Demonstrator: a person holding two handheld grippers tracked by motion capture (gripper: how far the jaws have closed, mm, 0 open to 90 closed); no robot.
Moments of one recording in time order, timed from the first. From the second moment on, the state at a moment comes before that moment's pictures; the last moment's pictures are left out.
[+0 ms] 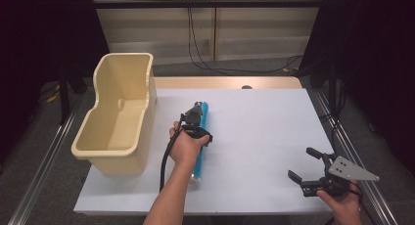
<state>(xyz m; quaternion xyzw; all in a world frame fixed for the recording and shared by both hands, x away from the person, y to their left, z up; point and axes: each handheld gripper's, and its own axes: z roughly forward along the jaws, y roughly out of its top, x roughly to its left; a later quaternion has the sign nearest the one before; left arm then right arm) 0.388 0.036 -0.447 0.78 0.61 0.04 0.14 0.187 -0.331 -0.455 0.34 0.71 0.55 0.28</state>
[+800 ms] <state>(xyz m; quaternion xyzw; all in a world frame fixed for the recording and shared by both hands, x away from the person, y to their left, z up) 0.396 0.049 -0.414 0.76 0.63 0.00 0.12 0.188 -0.335 -0.455 0.34 0.71 0.55 0.29</state>
